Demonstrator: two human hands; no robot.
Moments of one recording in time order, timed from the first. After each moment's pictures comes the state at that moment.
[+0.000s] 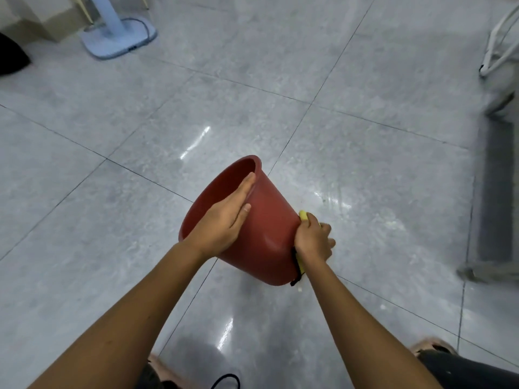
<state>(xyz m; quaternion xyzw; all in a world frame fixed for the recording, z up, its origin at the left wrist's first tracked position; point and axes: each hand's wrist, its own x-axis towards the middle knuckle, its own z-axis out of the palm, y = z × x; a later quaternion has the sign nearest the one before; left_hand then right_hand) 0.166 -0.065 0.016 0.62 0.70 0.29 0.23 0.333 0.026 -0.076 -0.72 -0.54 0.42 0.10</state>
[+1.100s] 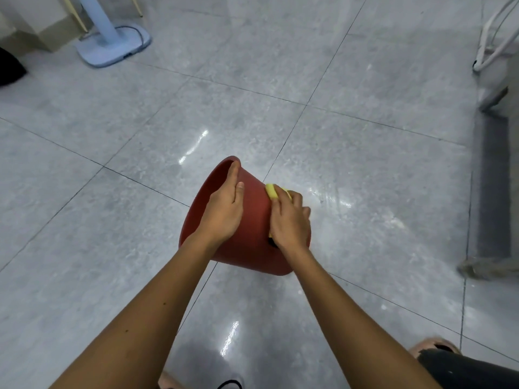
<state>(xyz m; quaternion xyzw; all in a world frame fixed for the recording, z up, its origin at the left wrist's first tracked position) 0.173 -0.027 0.017 0.46 0.78 0.35 0.24 0.296 0.032 -0.048 -0.58 -0.71 0.35 0.19</state>
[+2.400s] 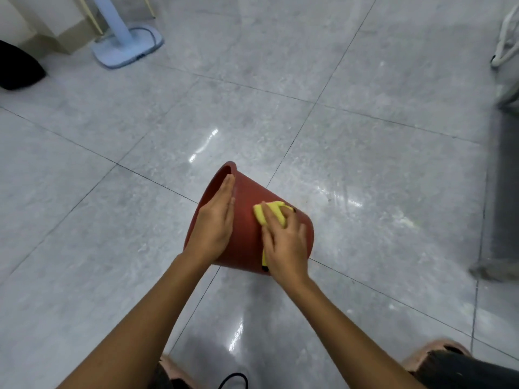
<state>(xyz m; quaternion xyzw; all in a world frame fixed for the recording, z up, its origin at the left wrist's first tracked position) 0.176 -0.071 0.026 0.53 0.77 0.34 0.14 0.313 -0.032 -0.037 -0.48 -0.78 0.32 0.25</state>
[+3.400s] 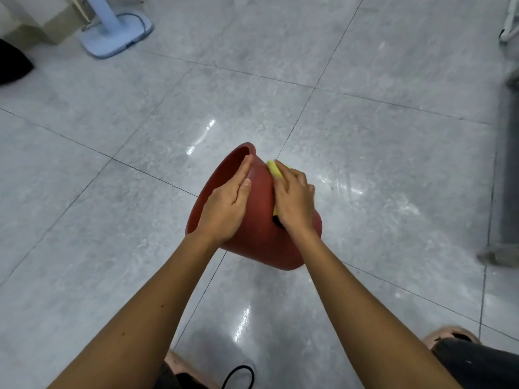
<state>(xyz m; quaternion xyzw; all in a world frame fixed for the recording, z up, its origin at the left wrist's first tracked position) 0.174 -0.048 0.024 0.51 0.76 0.32 0.24 0.285 0.043 -0.044 -0.55 -0.67 0.43 0.26</state>
